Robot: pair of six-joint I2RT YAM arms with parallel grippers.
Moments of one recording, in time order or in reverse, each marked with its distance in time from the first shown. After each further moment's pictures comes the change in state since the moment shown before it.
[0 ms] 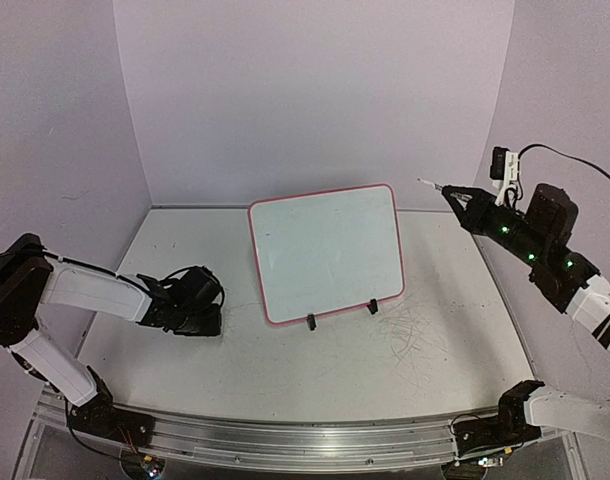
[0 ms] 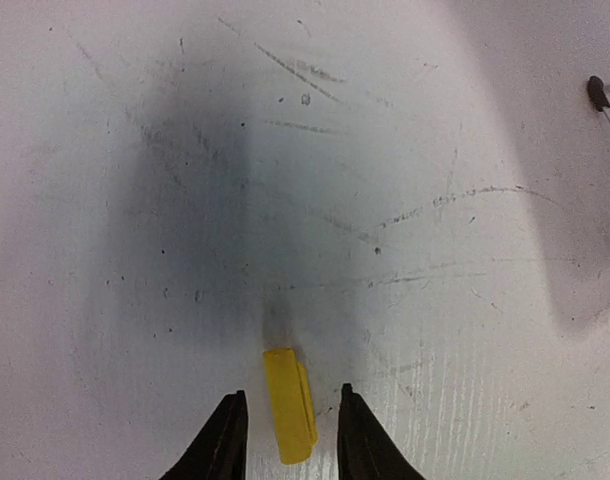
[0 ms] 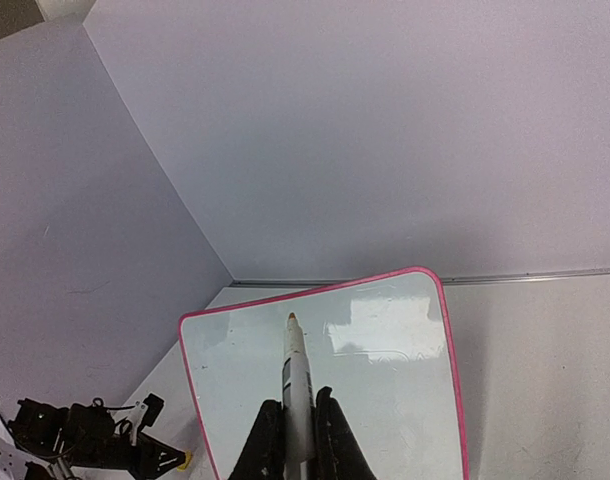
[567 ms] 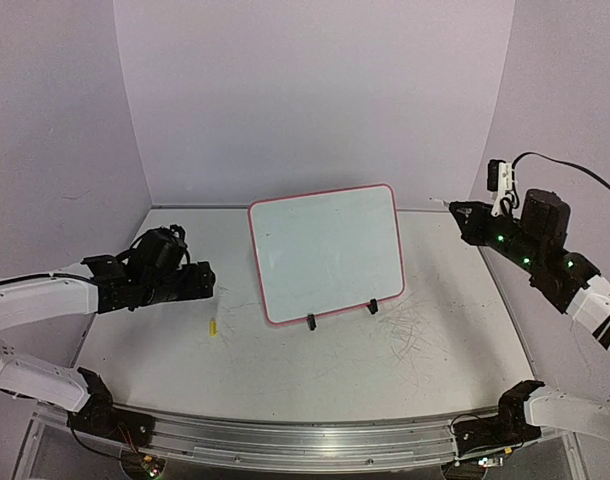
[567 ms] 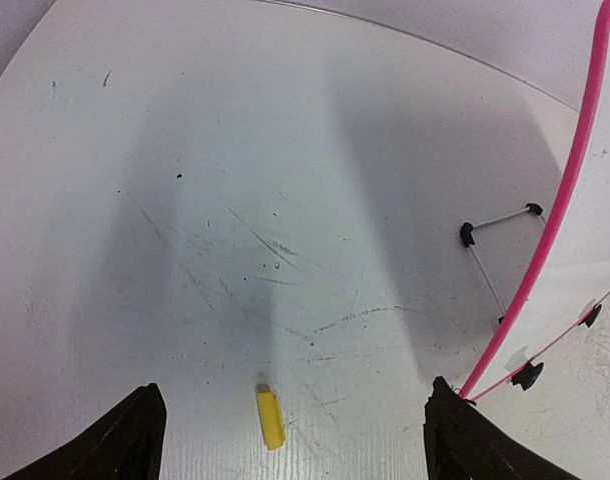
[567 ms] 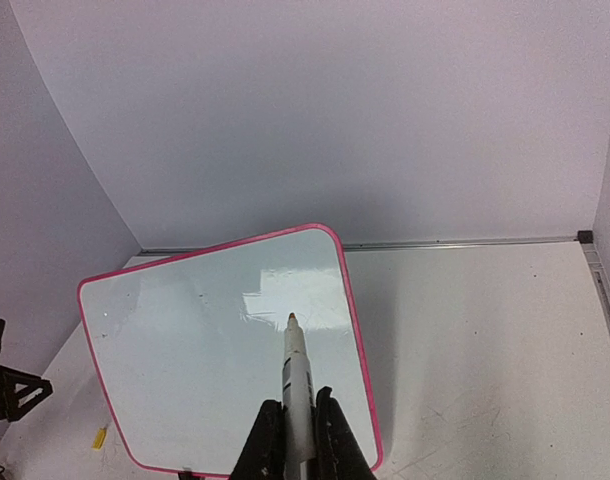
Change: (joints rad) left arm 0.047 -0.352 0.080 -0.137 -0.044 0.057; right arm 0.000 -0.003 0.000 -0.162 0.175 -0.131
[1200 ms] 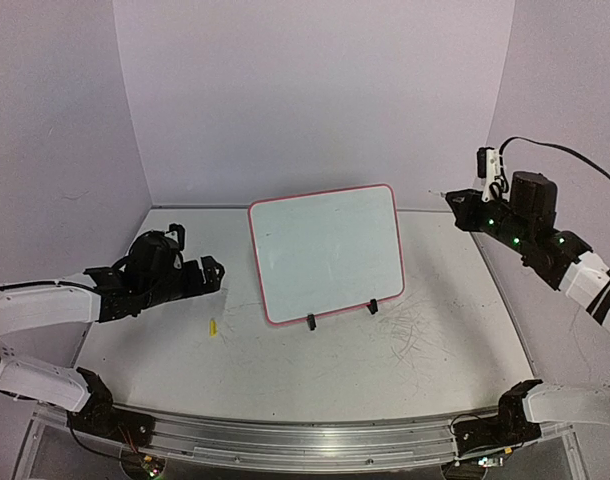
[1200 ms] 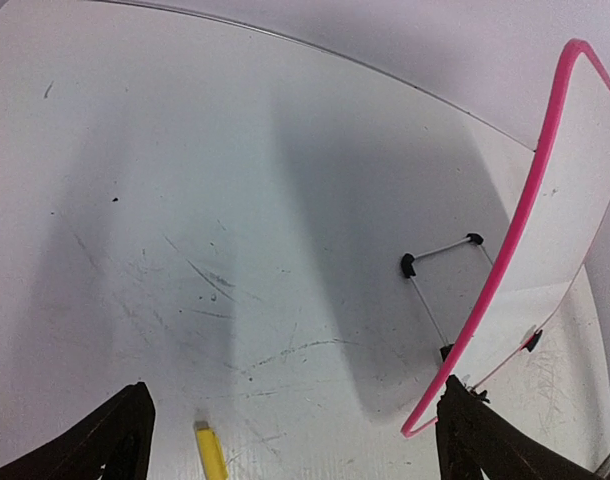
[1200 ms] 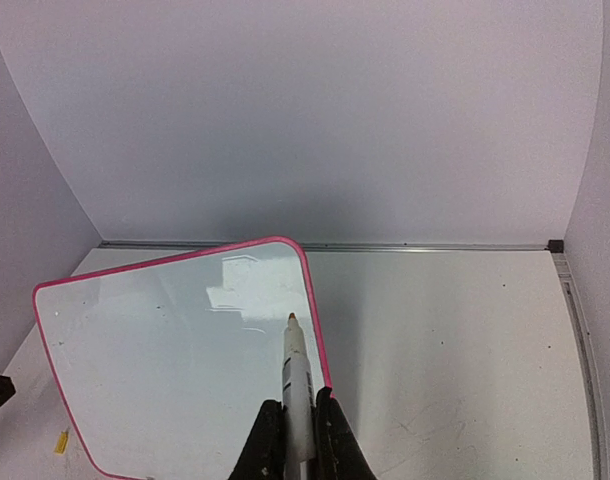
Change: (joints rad) left arm 0.057 -0.006 -0.105 0.285 0.125 -0.002; right arm 0.000 0.135 0.125 -0.055 0.060 -0.072
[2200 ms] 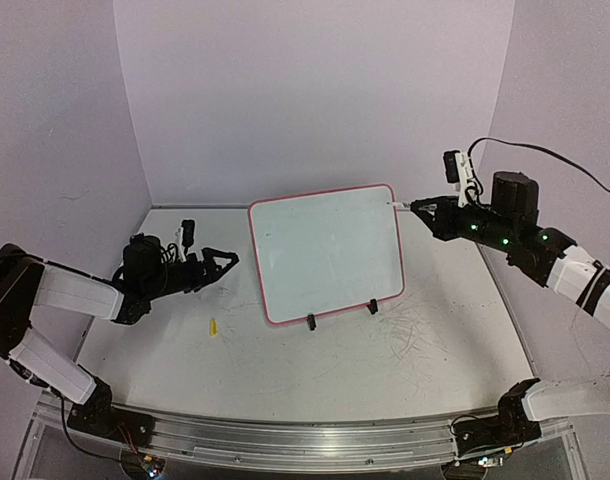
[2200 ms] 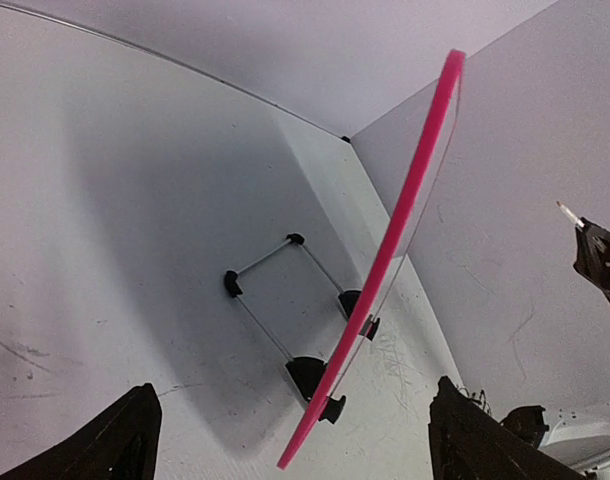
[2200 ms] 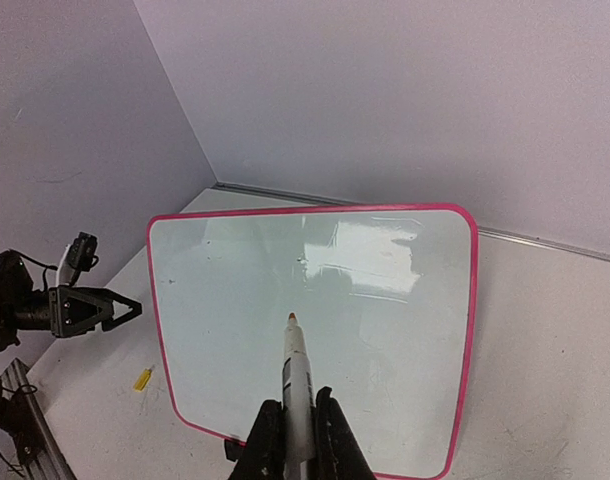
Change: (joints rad) left arm 0.250 0.272 -0.149 0.767 0.689 -0.056; right arm 0.077 0.069 0.004 0.047 -0.269 -0.009
